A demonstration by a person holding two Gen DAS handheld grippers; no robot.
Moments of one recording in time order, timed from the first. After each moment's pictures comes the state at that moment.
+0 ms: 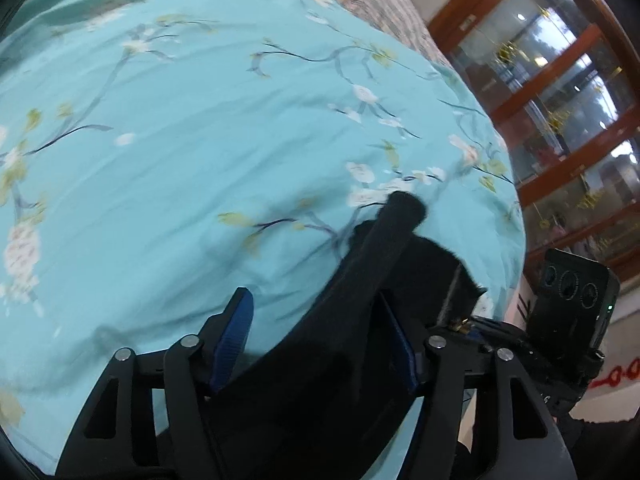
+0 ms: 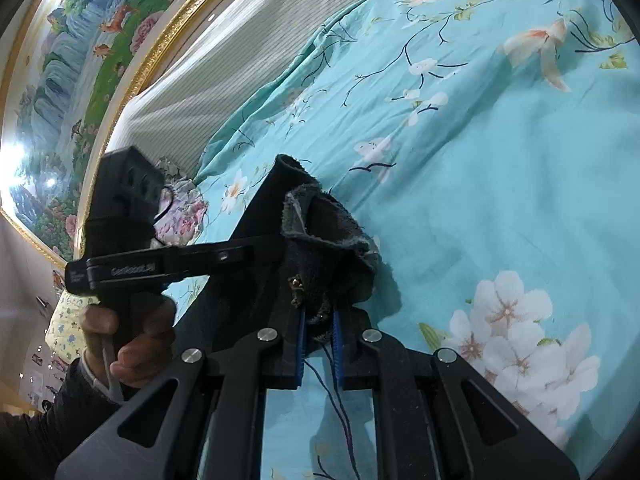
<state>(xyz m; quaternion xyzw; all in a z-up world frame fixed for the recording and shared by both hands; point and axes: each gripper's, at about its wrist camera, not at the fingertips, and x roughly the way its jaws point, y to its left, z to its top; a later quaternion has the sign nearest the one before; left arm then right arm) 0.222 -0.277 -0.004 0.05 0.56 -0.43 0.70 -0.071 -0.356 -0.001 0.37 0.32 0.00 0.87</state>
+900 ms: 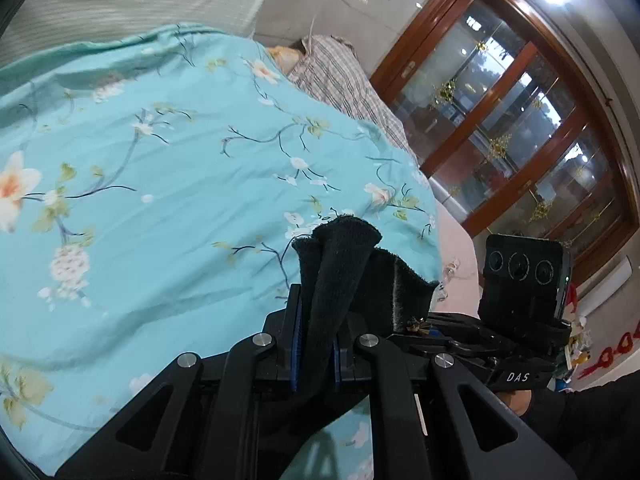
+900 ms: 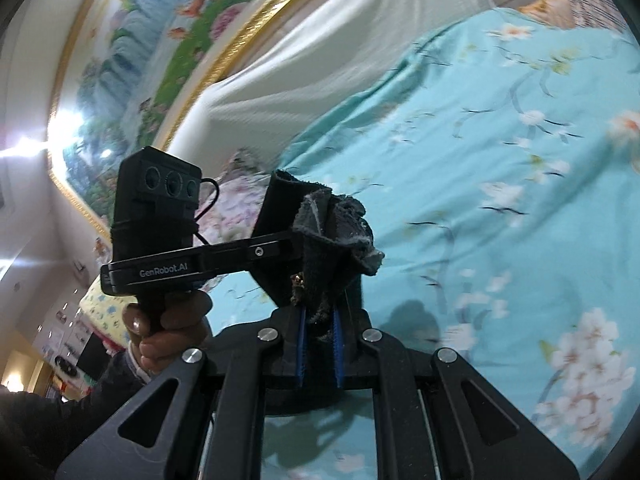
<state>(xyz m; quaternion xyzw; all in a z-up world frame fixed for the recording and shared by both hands) 0.183 -0.193 0.072 -0.02 0.46 -0.50 0.73 -0.062 -0.305 0.056 0.33 0.27 0.10 0.90</state>
